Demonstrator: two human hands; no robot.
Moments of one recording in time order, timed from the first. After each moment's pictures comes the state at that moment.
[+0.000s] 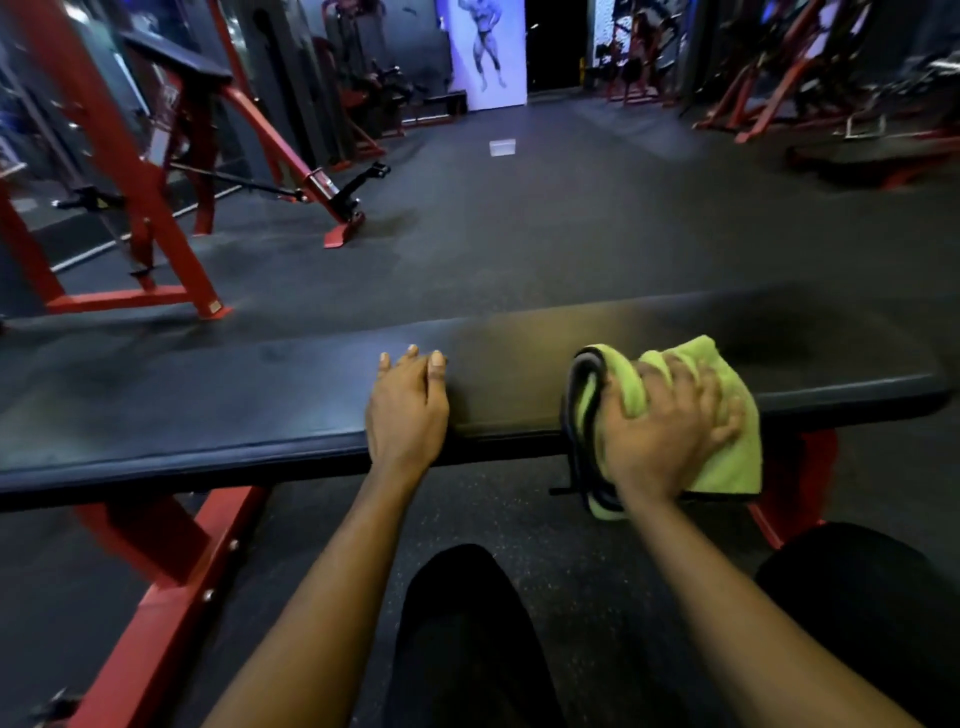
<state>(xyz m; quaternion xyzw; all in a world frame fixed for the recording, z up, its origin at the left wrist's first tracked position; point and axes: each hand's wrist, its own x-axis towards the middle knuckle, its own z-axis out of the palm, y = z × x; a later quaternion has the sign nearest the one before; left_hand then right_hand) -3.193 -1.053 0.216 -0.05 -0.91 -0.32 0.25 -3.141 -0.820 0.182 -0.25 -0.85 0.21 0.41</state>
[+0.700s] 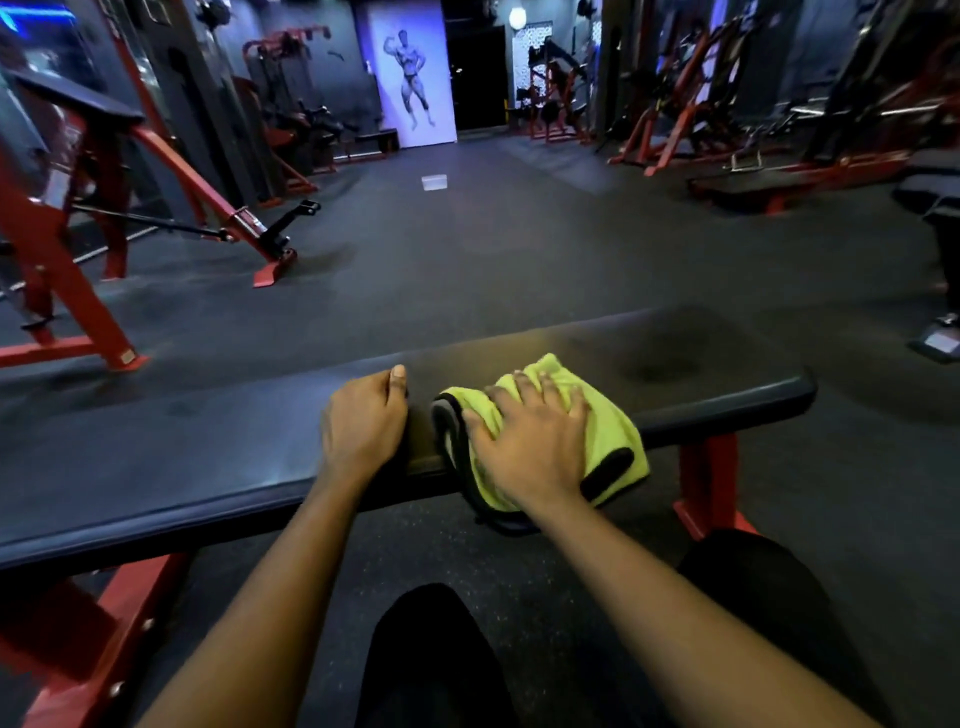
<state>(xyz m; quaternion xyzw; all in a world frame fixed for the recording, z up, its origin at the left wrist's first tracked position) -3.227 -1.018 0.236 -0.08 -0.95 -0.22 0.22 -3.151 -0.840 0.207 -0.10 -0.95 0.10 0.28</state>
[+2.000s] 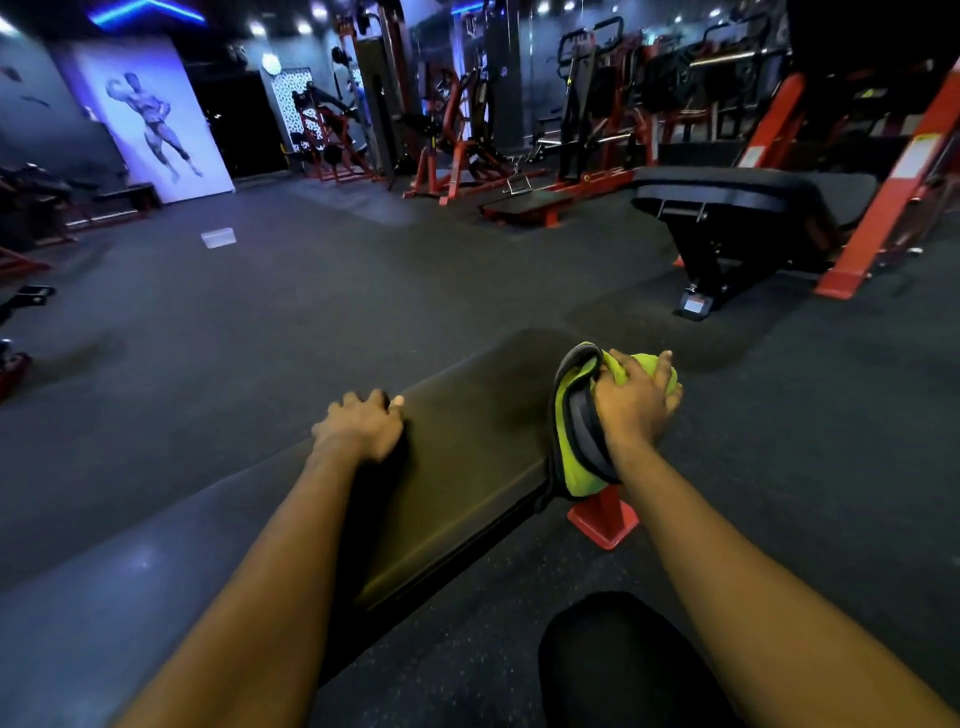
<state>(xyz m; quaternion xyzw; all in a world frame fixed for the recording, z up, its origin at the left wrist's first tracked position) -3.353 -0.843 0.253 -0.24 -0.97 -0.06 -0.05 -3.161 -0.613 0.219 -0.50 -0.69 0.38 0.35</state>
